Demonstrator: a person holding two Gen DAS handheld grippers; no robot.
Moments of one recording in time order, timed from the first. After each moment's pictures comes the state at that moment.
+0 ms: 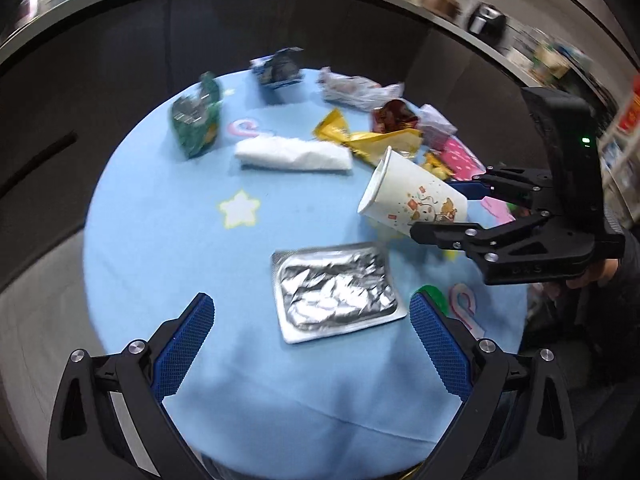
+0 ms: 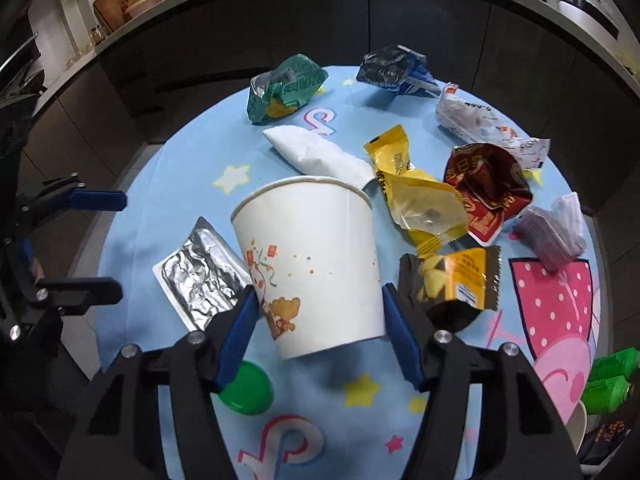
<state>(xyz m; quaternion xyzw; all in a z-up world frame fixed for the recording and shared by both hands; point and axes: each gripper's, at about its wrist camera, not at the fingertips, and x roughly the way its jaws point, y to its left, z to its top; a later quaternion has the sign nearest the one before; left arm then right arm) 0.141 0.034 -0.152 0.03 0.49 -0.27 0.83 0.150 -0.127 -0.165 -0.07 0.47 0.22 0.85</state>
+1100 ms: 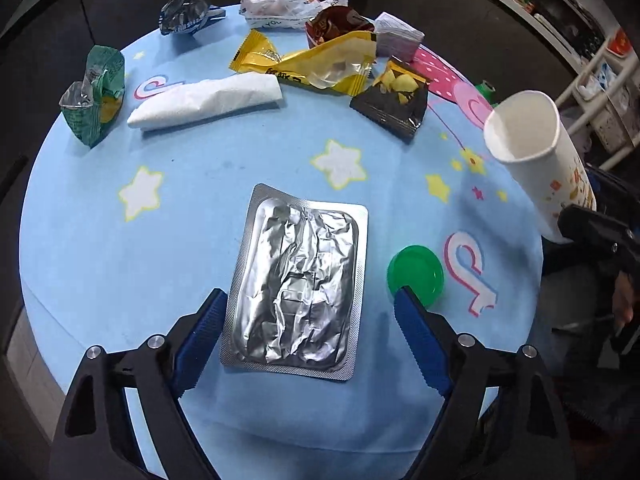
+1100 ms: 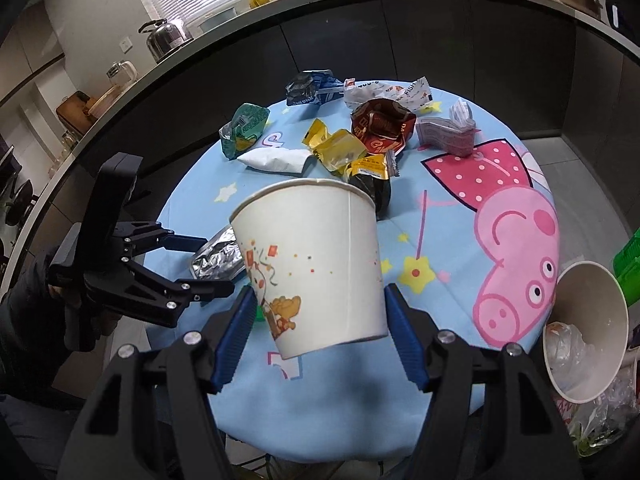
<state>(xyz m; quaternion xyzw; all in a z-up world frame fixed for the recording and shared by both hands) 0.152 -0.026 -0.199 0.12 0.56 -0.30 0.76 0.049 -0.206 -0.149 0.09 0.44 0.15 0.88</state>
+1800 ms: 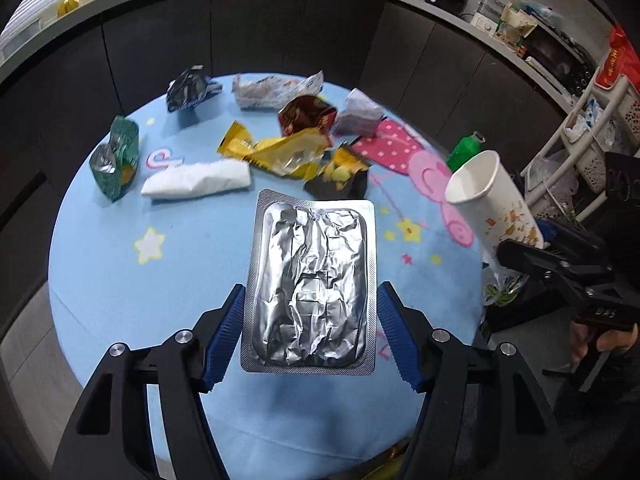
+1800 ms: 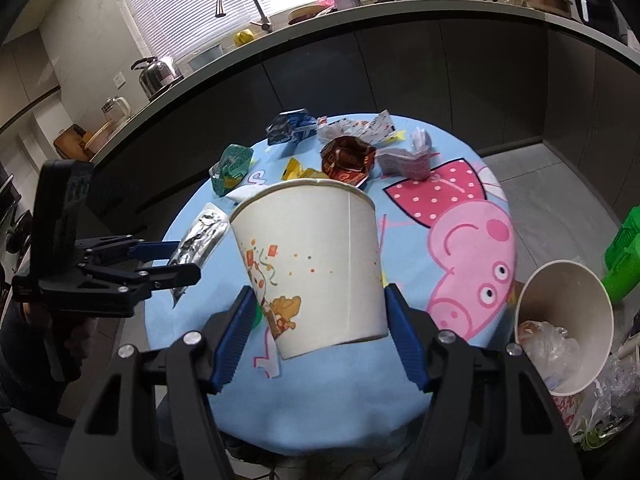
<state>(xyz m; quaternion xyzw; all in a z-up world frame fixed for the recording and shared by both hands) 0.116 -0.059 -0.115 0.08 0.49 -0.30 0.81 0.024 -0.253 -0.126 0.13 0.39 0.12 0.90</state>
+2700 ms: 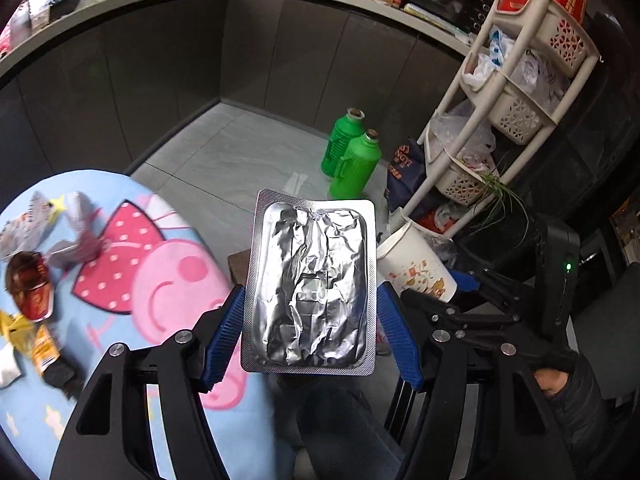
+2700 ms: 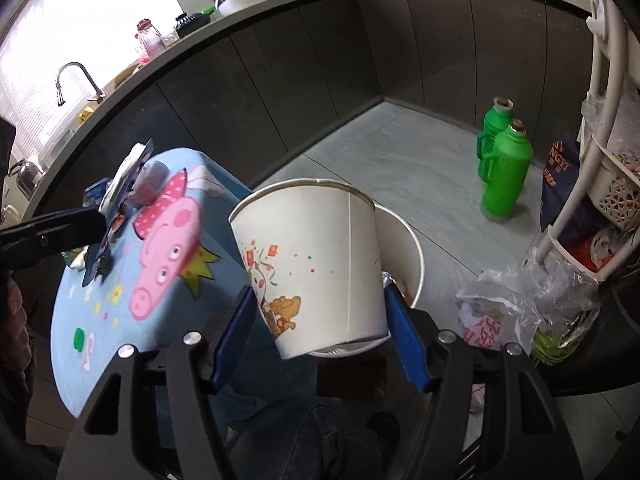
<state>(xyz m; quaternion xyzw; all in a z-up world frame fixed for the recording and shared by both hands) 0.087 -0.361 -0.127 0.15 0.47 -0.47 0.73 -0.055 -0.480 -0.208 0.23 0.40 -0.11 0.88</state>
